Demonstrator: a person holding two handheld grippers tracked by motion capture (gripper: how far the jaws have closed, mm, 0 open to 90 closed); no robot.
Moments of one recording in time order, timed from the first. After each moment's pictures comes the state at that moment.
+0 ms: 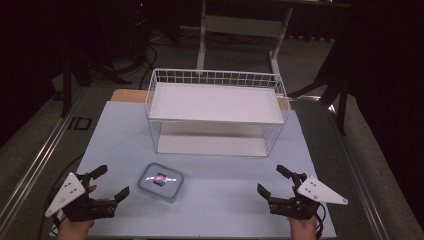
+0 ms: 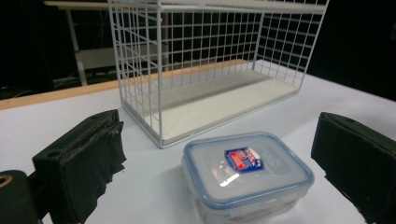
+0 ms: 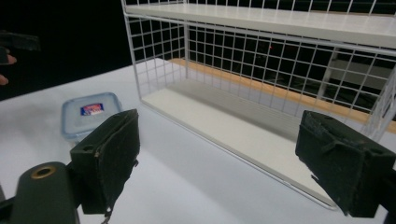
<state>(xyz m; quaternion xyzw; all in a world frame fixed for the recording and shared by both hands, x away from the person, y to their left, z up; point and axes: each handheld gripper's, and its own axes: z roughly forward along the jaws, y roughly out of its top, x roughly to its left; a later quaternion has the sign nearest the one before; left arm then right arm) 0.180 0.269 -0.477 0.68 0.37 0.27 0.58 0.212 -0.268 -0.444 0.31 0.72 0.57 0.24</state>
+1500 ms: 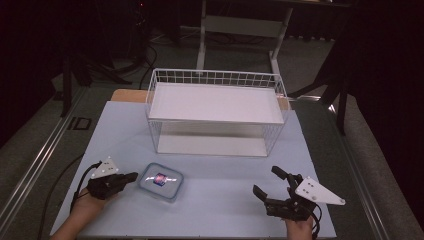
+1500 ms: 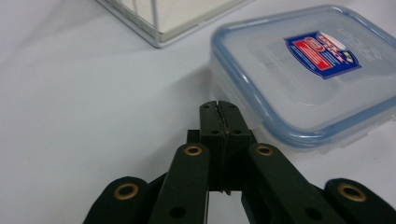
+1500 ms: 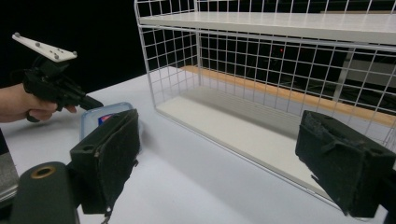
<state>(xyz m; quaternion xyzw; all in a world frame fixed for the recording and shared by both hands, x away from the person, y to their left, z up) 0.259 0.259 -0.529 0.82 0.37 0.14 0.42 0.210 -0.259 -0.445 0.31 0.71 0.59 0.22</state>
